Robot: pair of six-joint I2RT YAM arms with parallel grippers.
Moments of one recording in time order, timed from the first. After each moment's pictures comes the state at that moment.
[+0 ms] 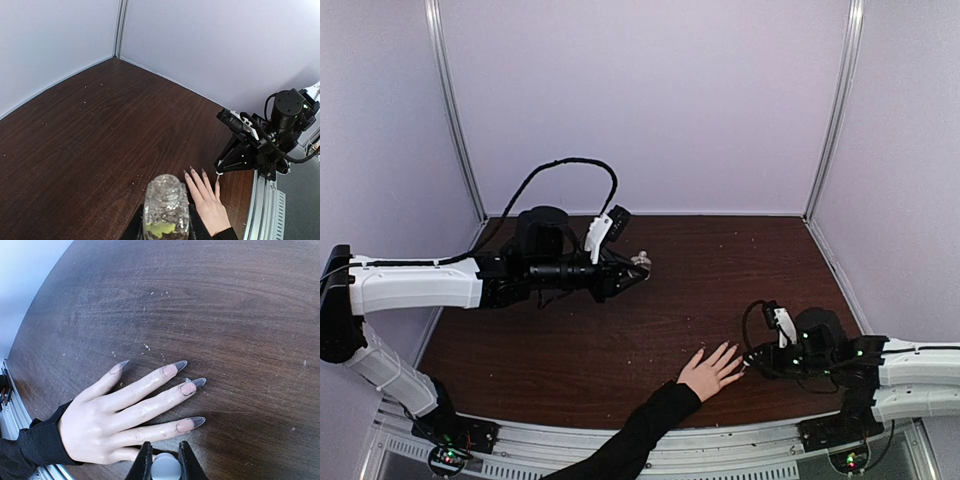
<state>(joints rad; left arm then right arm) -0.90 1.45 0.97 0.16 0.30 -0.17 0.84 0.78 0.20 -0.08 0.01 0.63</state>
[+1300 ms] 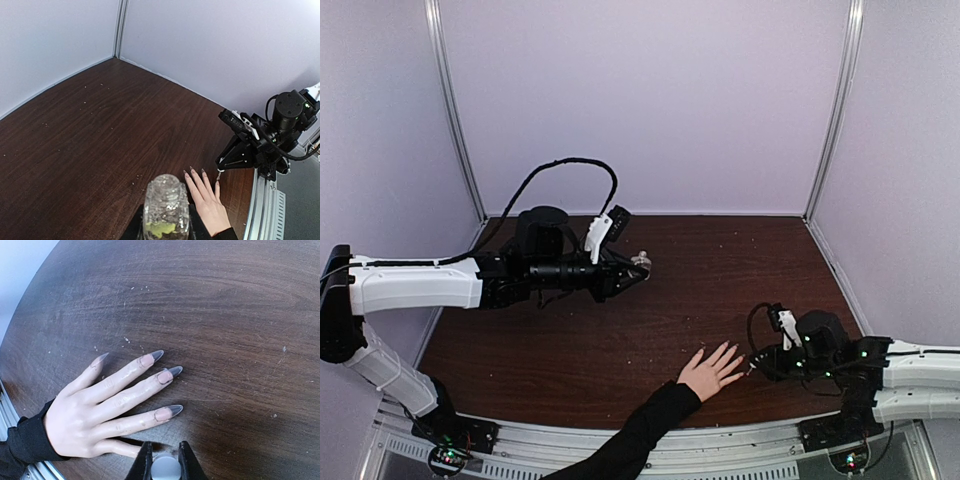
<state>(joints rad) -0.90 1.45 0.97 0.16 0.30 -0.17 0.85 0.75 0.20 -0.18 0.07 0.64</state>
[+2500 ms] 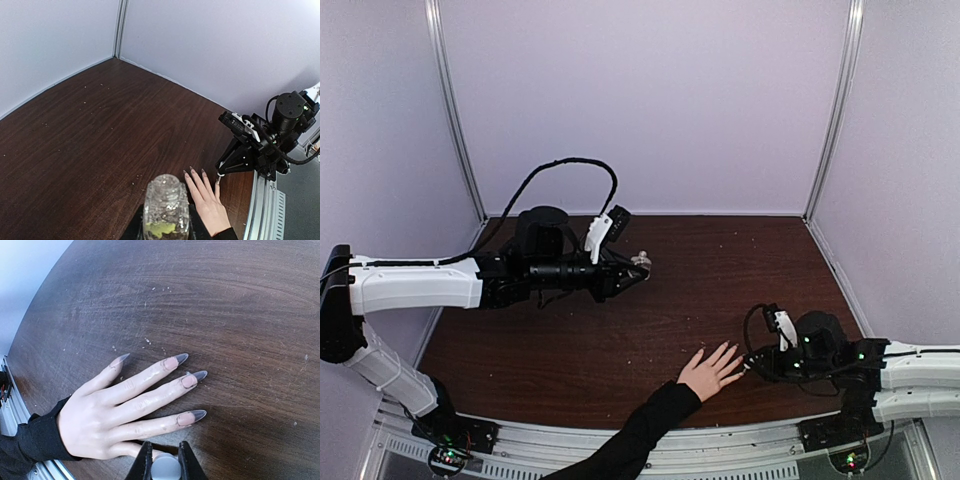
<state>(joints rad) -0.90 1.45 0.97 0.16 0.30 -0.17 0.86 0.77 0.18 -0.08 0.02 0.63</state>
